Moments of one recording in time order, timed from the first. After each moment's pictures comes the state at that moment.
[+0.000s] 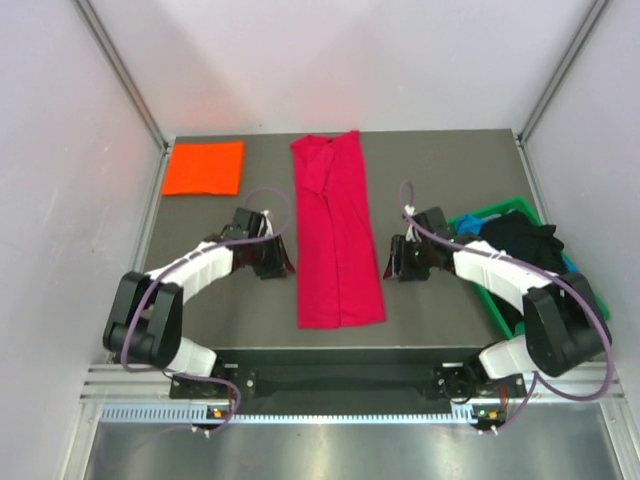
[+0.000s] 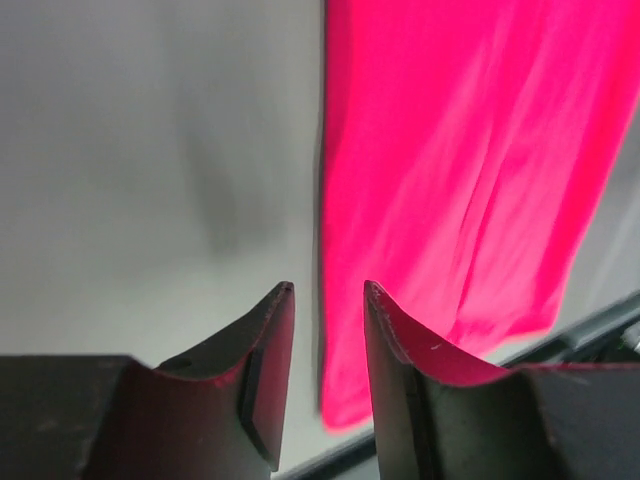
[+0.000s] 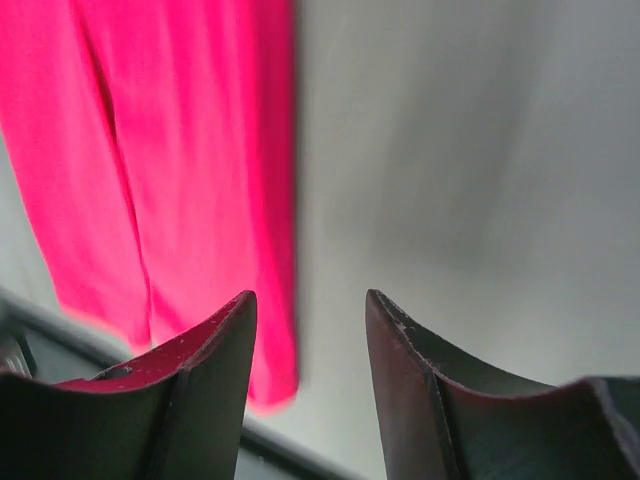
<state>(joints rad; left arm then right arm) -0.29 1.50 0.82 -0.33 0.34 -0.56 0.40 1.43 0.81 -0.39 -0.26 0.46</state>
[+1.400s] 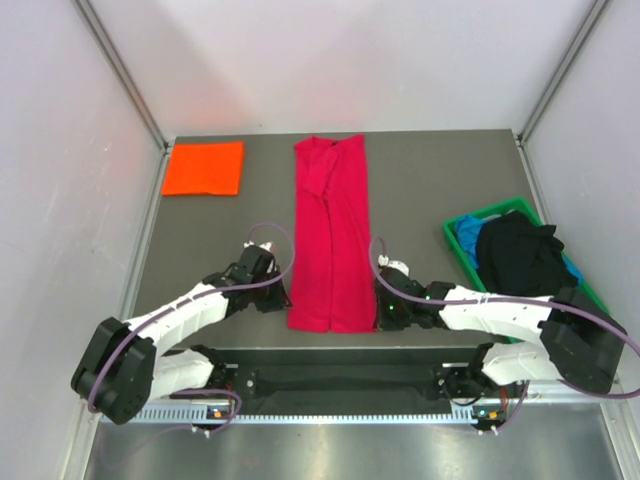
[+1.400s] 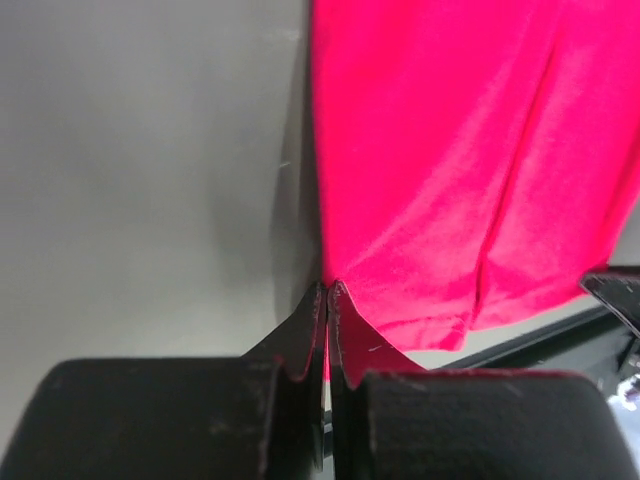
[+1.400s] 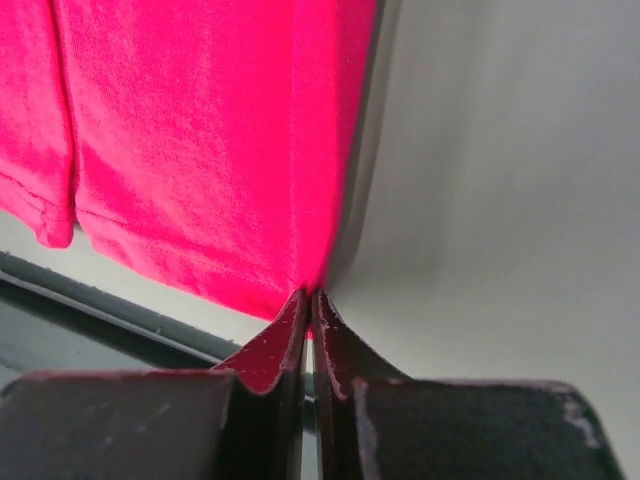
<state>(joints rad) -0.54 1.16 0.50 -0.31 0.16 -0.73 0.96 1.27 0.55 -0.34 0.05 0.84</state>
